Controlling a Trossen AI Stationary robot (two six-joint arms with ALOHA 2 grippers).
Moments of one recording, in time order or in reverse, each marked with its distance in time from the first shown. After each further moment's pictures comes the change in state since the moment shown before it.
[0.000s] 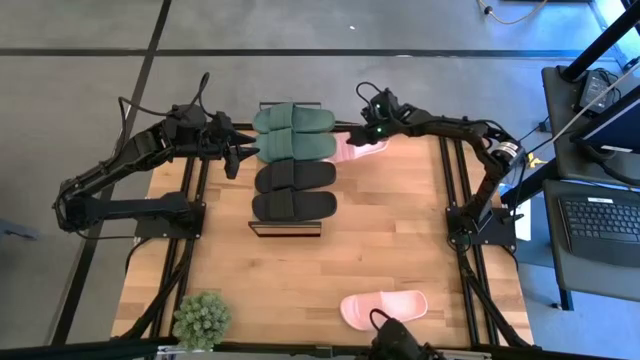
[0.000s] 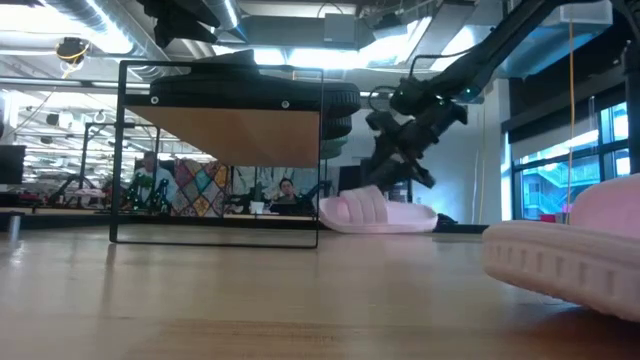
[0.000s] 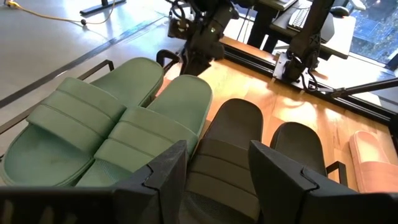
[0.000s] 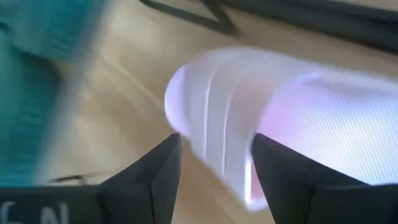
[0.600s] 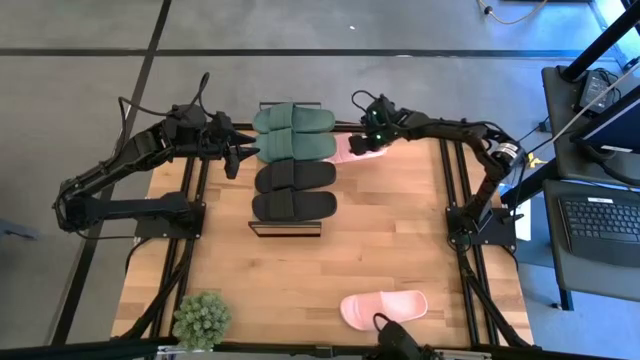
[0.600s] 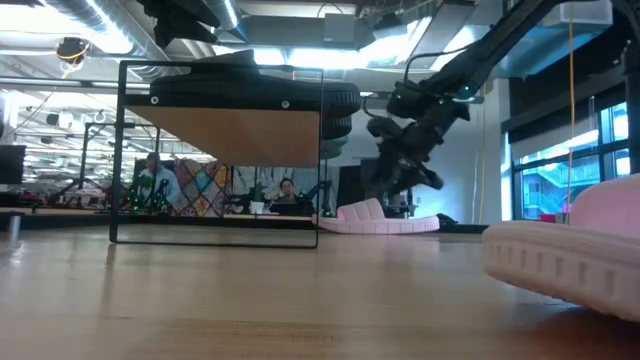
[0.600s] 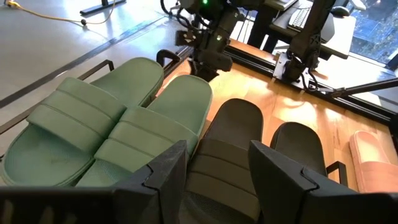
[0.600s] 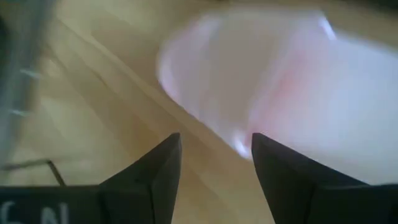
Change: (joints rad) left arm 0.000 0.000 0.000 0.000 0.000 0.000; right arm 0.034 -0.003 -0.005 -0.110 0.076 -0.040
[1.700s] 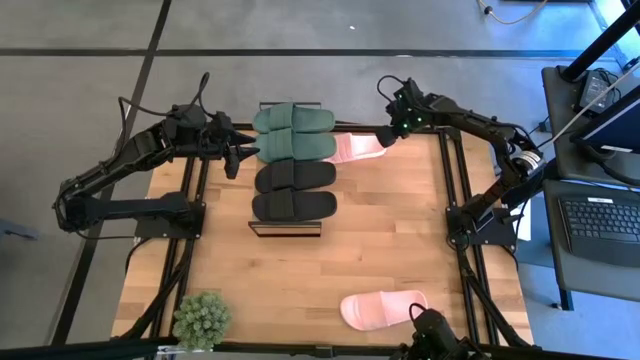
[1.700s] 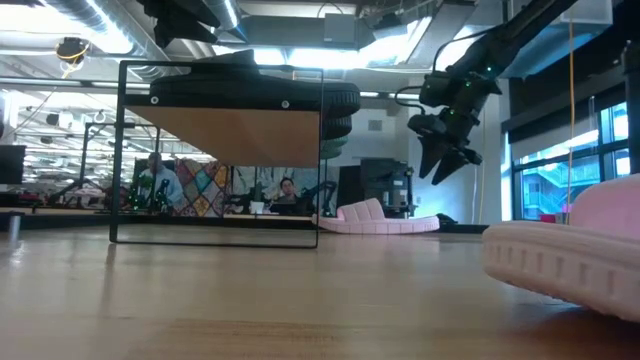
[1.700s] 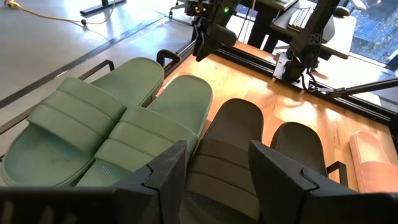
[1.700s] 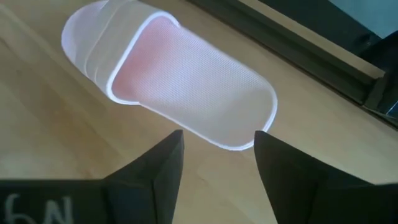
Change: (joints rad) left arm 0.000 0.000 0.000 0.000 -0.001 0.000; right arm -0.185 -0.158 0.026 -0.339 0.156 -0.358
